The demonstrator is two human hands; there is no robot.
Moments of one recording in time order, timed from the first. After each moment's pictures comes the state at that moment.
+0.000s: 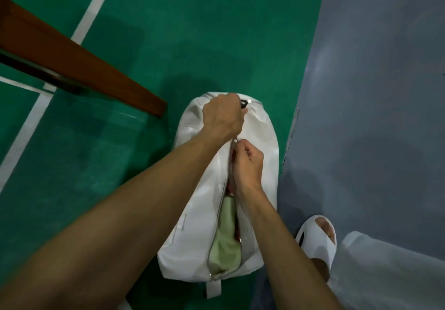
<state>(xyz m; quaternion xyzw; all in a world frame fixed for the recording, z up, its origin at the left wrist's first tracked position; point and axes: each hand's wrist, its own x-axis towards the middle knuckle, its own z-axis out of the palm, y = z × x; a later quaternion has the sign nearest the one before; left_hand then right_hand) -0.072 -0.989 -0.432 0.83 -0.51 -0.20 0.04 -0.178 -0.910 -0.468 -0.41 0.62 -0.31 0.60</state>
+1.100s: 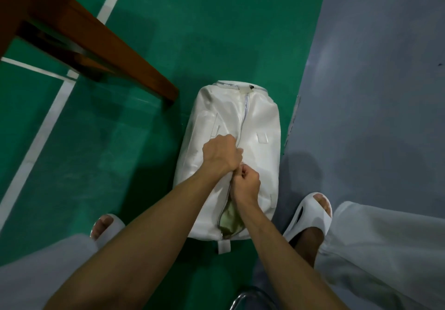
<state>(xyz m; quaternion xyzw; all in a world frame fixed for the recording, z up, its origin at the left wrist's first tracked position) -0.105 -0.858 -0.441 0.82 -0.49 -0.31 -0.02 -0.203 -0.811 -0.457 -0.45 0.70 -0.18 0.52</state>
